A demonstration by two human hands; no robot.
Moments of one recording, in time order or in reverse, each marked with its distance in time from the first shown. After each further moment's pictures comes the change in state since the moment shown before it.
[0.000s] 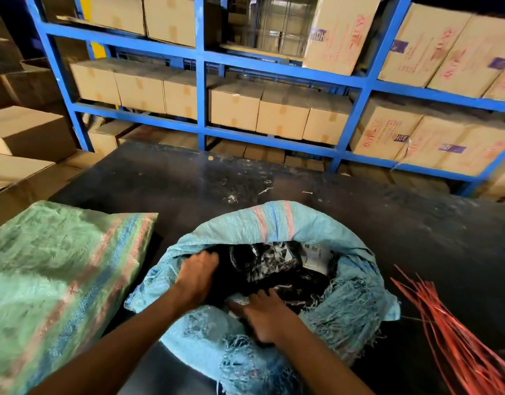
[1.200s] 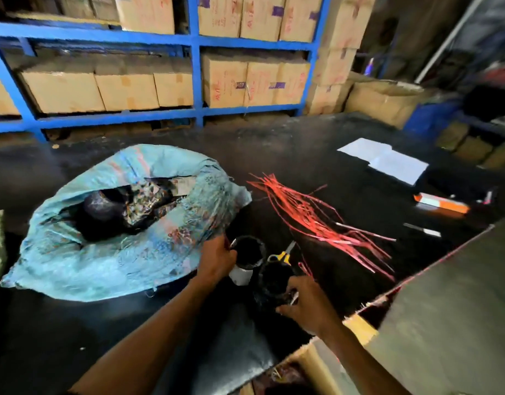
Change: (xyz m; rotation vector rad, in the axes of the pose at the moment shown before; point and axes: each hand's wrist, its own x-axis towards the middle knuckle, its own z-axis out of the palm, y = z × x) left_hand -0.174 0.257 0.012 -0.849 -0.108 0.230; right_hand -0.353 -0.064 0.163 0.883 0.440 0.995
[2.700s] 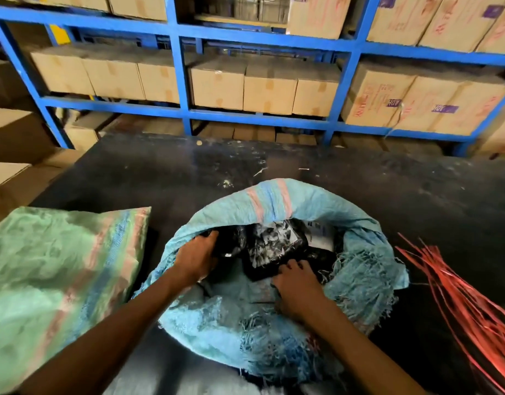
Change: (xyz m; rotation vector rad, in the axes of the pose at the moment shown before) left_hand 0.130 -0.215 -0.242 0.662 0.081 -0.190; right_hand 0.243 -0.294 0.108 -0.976 -0.459 -0.628
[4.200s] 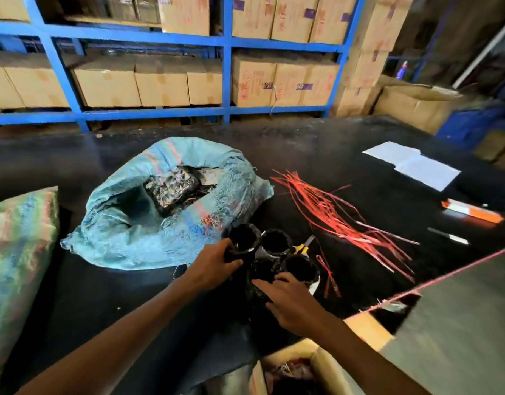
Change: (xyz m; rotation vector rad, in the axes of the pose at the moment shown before) left_hand -0.240 0.211 0.040 -0.478 -0.142 0.388; right_hand -0.324 -0.032 0.179 0.371 0.498 0.050
